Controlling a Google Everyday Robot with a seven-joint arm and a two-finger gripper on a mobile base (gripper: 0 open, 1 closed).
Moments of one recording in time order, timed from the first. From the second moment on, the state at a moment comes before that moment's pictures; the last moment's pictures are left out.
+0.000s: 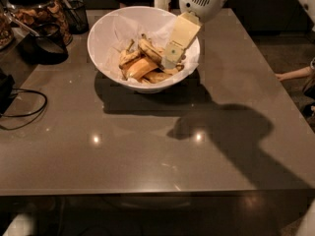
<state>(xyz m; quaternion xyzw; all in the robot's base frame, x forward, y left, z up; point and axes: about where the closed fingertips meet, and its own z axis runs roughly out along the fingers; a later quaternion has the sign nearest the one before) 0.570 -0.072 0.974 -0.53 0.83 0.08 0.14</state>
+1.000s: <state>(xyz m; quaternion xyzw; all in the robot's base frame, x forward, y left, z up) 0.597 -0.037 0.984 -0.51 0.83 0.12 0.18</state>
